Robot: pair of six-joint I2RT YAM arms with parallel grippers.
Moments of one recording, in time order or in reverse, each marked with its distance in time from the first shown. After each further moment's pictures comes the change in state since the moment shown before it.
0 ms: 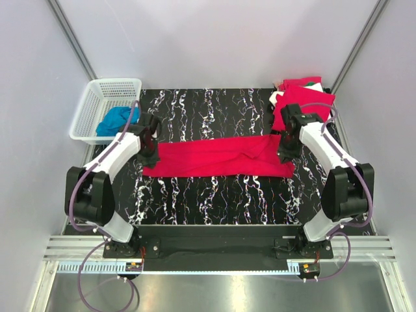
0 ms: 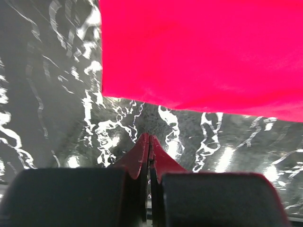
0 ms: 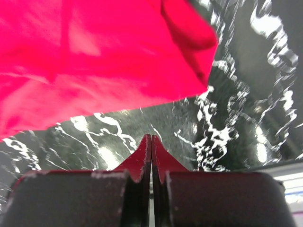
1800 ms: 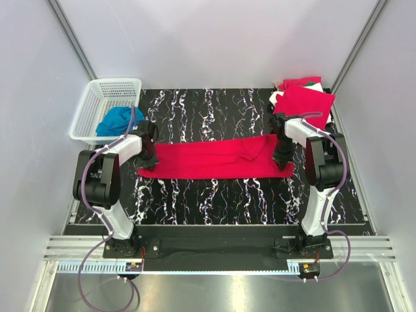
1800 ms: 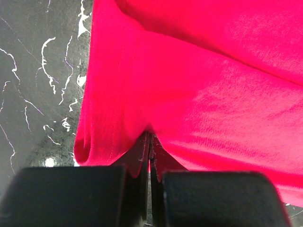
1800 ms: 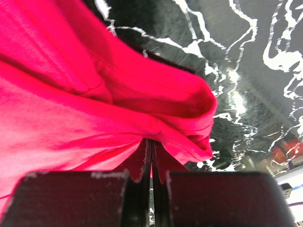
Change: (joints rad) left arm 0.089 0.185 -0.125 0.278 -0.007 -0.064; right arm -0.011 0.377 0.037 0.056 0.130 0.105
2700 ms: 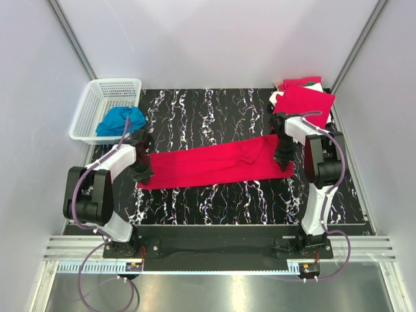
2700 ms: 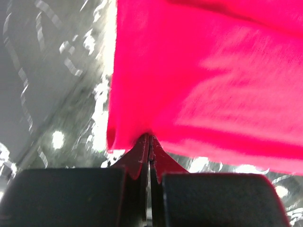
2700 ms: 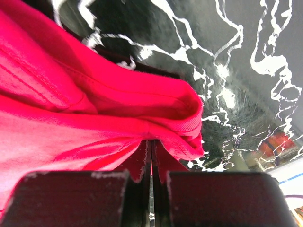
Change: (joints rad) left arm 0.007 -0.174 -0.143 -0.126 0.009 0.010; right arm -0.012 0.026 0.027 -0.039 0.024 -0.020
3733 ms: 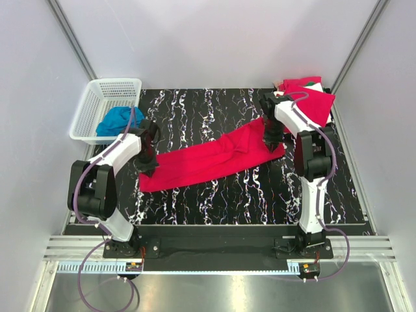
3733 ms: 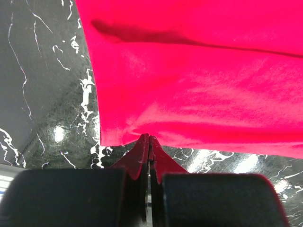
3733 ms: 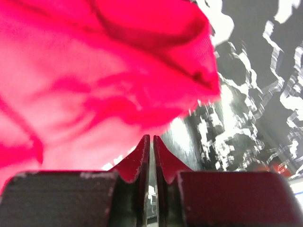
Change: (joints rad) left arm -0.065 0.053 0.190 -0.168 -0.009 -0.069; right arm 0.075 0.181 0.426 -0.154 -0.068 -0.075
